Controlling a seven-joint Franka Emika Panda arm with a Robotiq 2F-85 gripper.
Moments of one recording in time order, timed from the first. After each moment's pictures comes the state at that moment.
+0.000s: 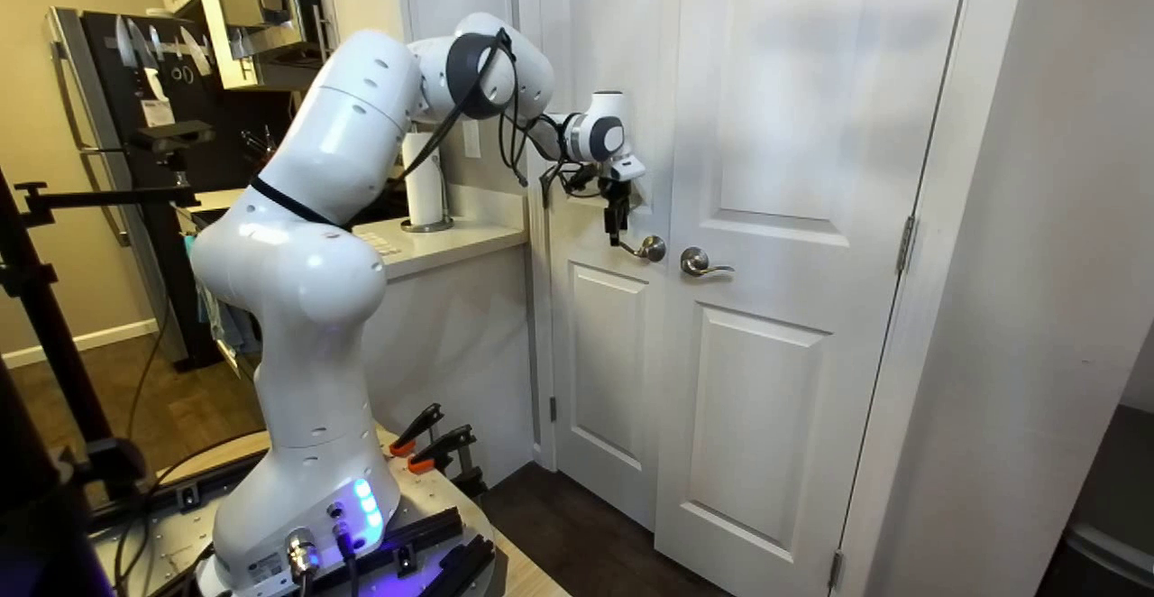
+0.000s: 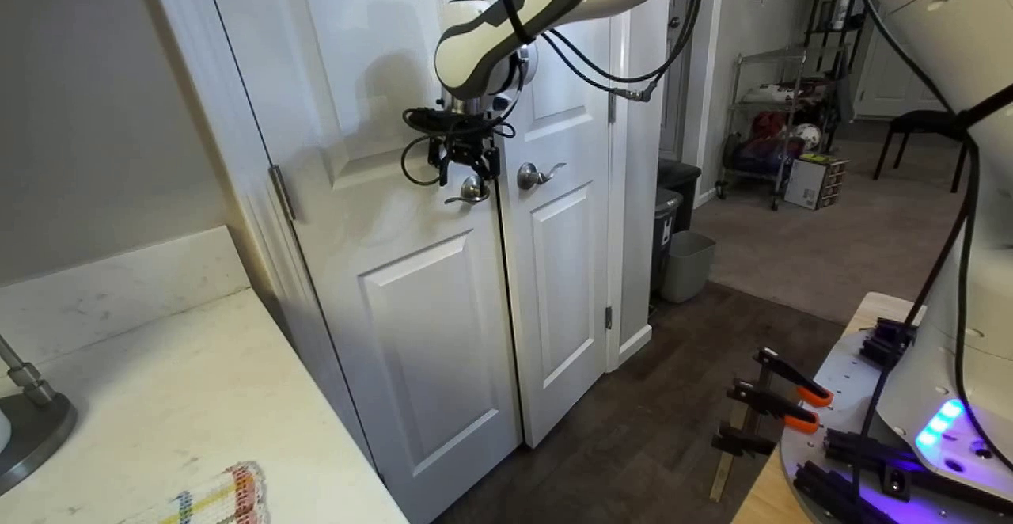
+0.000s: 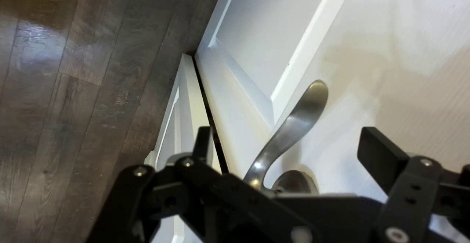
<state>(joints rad) 0.22 0.65 -0.04 -1.38 0.04 2.23 1.30</state>
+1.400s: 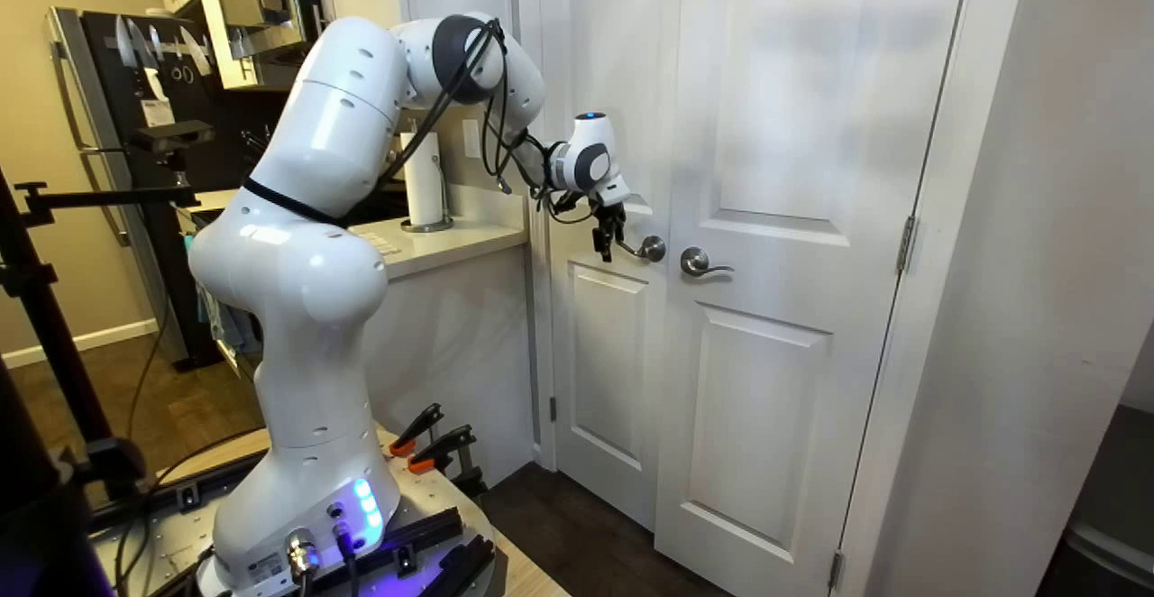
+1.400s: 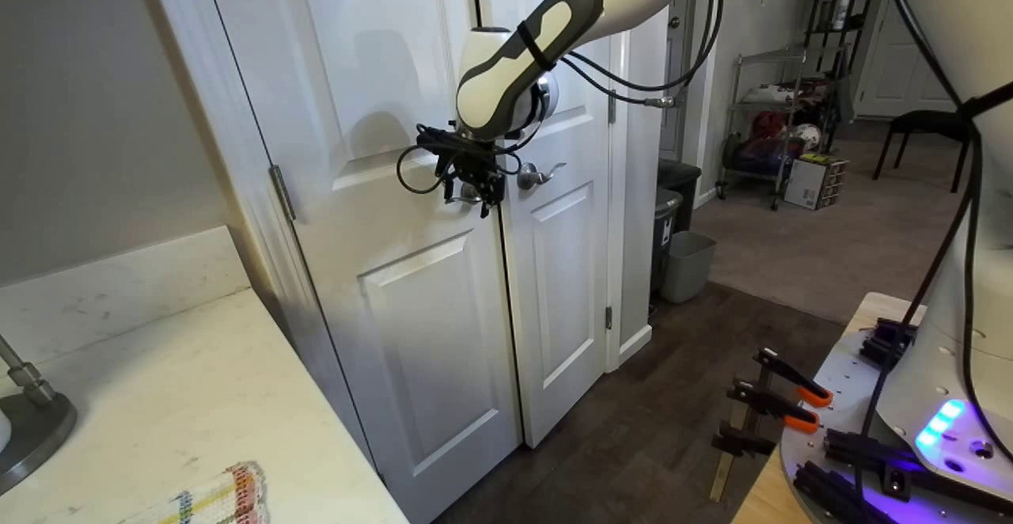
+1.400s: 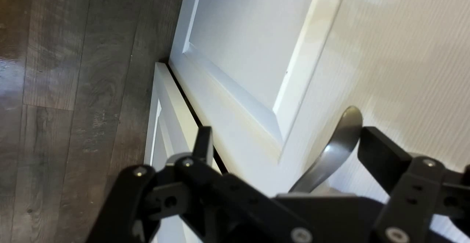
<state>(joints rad) 0.24 0.58 -0.04 -1.65 0.04 2.56 1.44</state>
